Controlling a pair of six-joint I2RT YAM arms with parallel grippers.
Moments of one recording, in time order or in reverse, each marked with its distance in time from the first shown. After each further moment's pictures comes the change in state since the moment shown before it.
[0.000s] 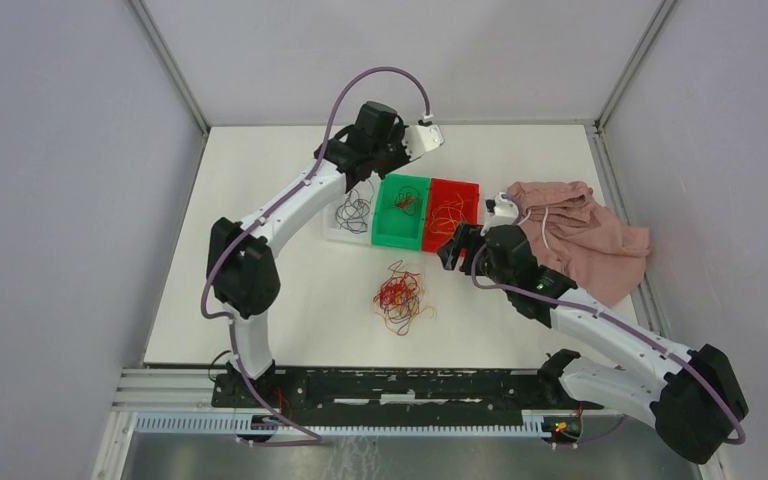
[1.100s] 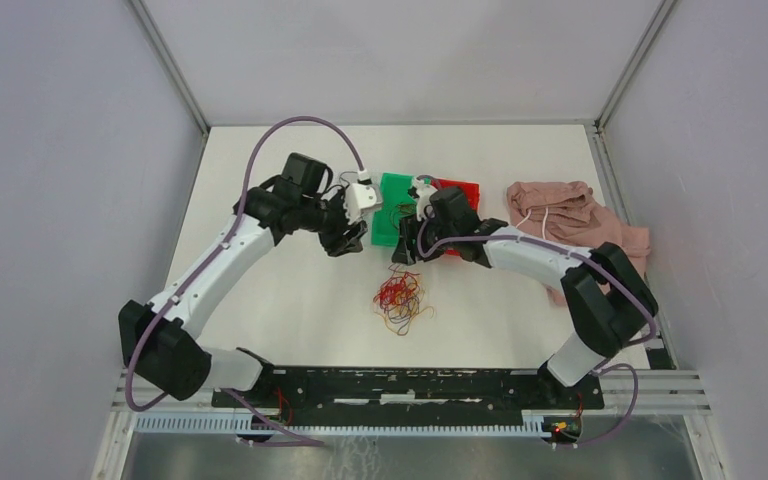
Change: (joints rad) left arm 0.111 -0.539 -0.514 -0.348 0.494 -0.063; right arm -0.019 0.573 0.348 -0.014 -0.499 -0.237
